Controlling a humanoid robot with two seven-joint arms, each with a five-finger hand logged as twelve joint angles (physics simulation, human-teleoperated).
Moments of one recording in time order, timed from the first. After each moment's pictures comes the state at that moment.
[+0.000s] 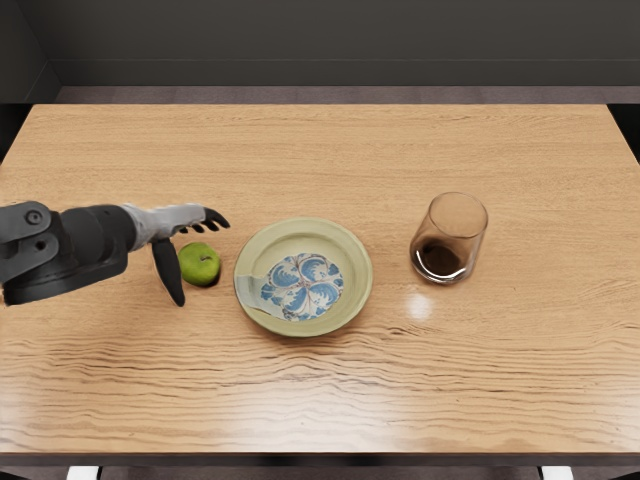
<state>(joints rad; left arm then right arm) -1.05 0.69 -0.20 -1.61 1.04 -0.10 0.61 0.02 0.00 -0.09 0.08 0.07 0.16 -0.42</state>
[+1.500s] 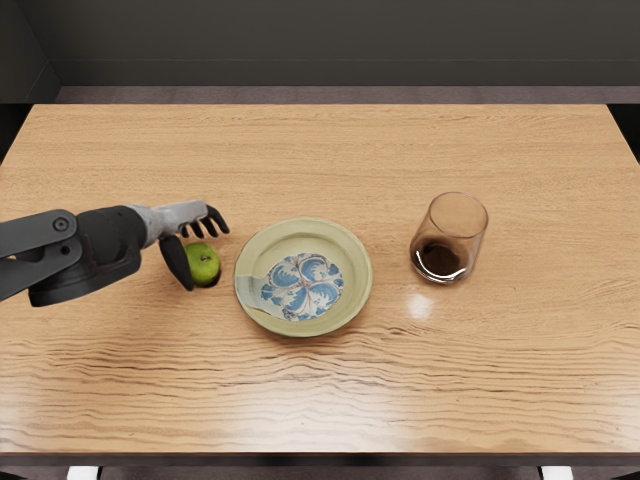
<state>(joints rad) -1.03 0.63 -0.19 -1.52 1.10 -0.05 0.61 0.02 0.00 -0.09 0.08 0.06 0.16 -0.42</state>
